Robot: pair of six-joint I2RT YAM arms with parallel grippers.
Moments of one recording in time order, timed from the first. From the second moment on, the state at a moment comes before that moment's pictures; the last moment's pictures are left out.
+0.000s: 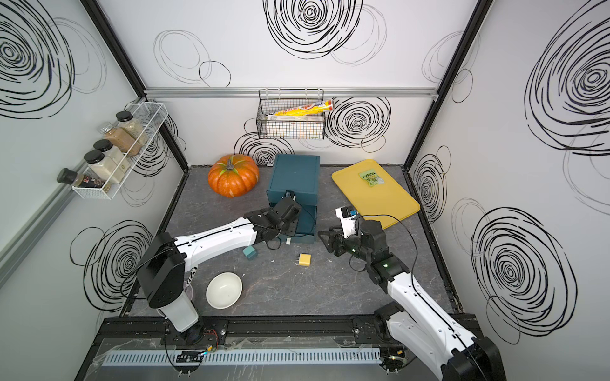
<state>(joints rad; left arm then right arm) -0.80 1.73 1.30 -0.50 -0.36 -0.44 0.44 0.86 0.49 -0.01 -0.42 0.32</state>
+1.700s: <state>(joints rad) -0.74 0.78 0.57 0.02 -0.11 -0.56 0.91 1.43 0.21 0.62 -0.24 0.48</state>
